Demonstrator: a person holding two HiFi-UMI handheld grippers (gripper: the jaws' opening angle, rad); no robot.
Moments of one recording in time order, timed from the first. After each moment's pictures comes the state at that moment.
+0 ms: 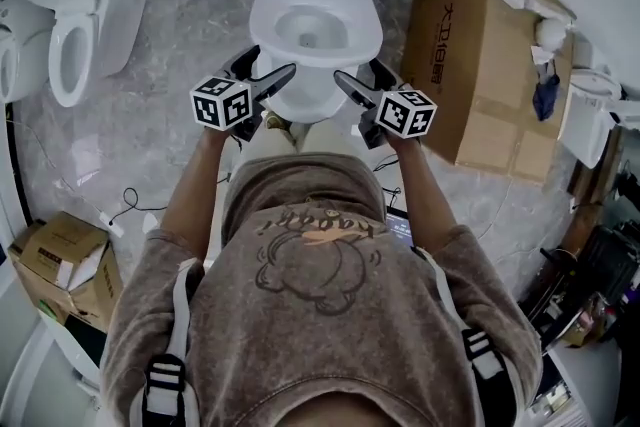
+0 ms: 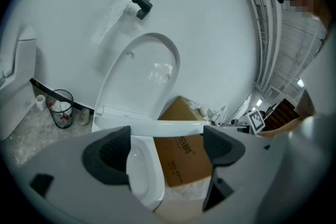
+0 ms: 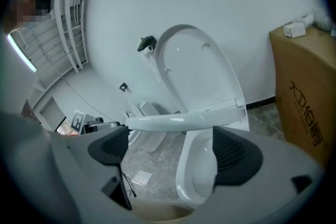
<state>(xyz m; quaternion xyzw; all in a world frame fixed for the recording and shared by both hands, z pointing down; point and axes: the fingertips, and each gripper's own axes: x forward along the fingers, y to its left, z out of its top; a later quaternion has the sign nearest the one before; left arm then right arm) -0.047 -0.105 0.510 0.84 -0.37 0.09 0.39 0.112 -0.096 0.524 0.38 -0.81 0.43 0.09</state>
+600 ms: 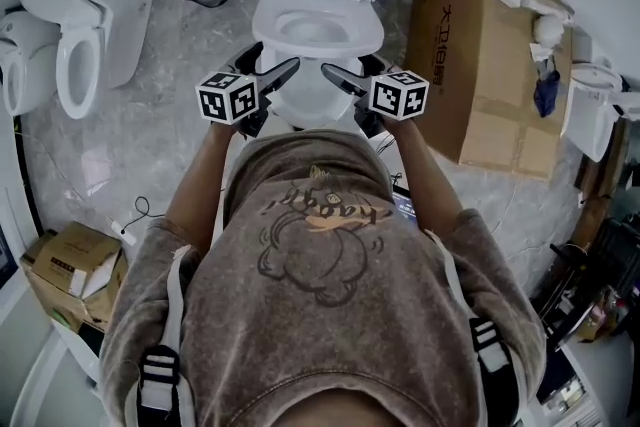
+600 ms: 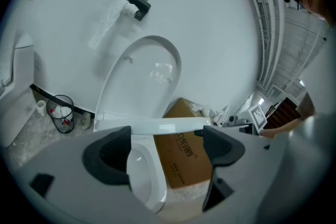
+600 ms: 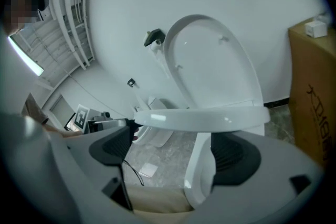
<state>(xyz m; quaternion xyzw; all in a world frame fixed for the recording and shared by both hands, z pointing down) -0.046 -0.137 0.491 0.84 -0.38 0.10 0.39 0.074 -0.128 0.505 0.34 -0.83 0.44 0.10</state>
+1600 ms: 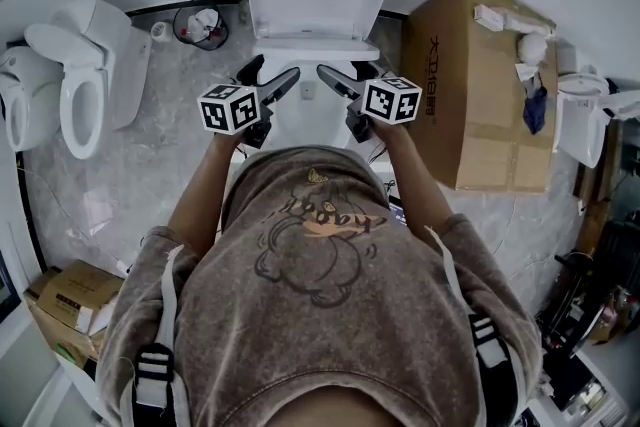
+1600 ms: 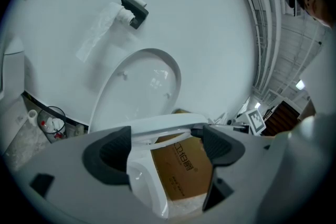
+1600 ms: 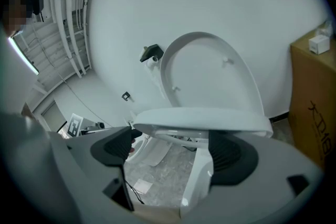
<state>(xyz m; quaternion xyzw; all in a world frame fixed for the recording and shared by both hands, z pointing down) -0.045 -0.207 0.457 0.85 -0.37 0.07 0.37 0.068 -0.211 0.467 0.38 -0.83 0.41 0.06</state>
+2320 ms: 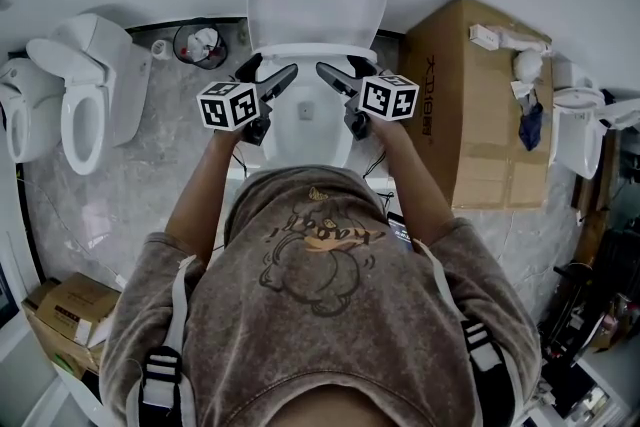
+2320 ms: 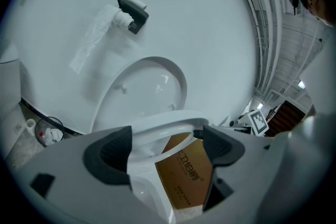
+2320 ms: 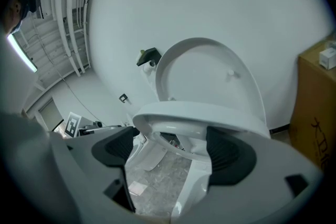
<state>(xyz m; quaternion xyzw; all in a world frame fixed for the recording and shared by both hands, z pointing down) -0.044 -0.268 0.444 0.85 -0.38 0.06 0.35 0.073 -0.270 0.456 0.39 -0.83 0.39 0.06</state>
